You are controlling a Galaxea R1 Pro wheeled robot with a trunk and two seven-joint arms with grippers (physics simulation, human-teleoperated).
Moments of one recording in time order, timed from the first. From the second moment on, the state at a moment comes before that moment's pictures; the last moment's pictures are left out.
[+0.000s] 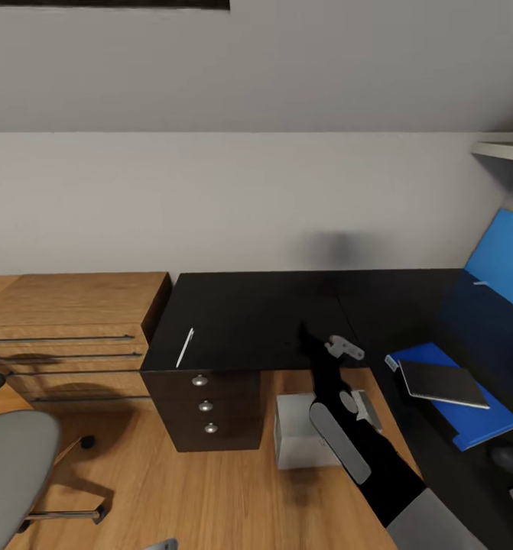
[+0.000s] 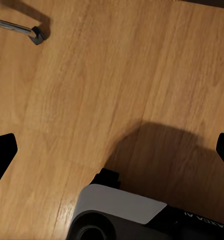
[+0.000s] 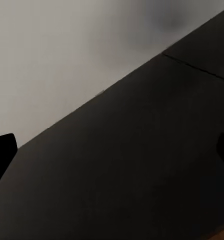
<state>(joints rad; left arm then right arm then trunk) -0.03 0.01 -0.33 -0.88 0.48 0.12 0.54 -0.57 -0.02 0.51 -1.24 -0.72 -0.22 -0.54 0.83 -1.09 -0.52</state>
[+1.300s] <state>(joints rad) -0.03 0.01 -0.34 -0.88 0.47 0.12 0.54 -0.57 0.11 0.49 -1.05 -0.56 -0.25 -0.55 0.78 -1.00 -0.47</state>
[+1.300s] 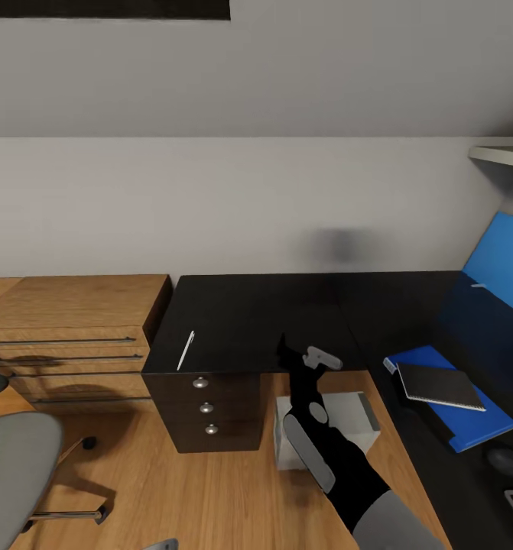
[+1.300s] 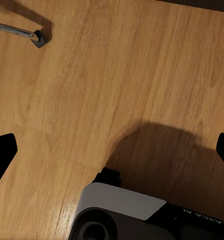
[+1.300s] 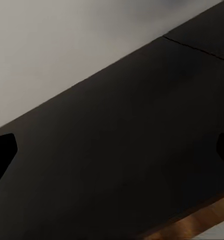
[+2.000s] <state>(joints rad) -0.03 0.01 -0.34 -0.88 0.47 0.09 0.54 -0.58 0.11 0.48 -1.13 -0.52 0.24 -0.55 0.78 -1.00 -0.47</state>
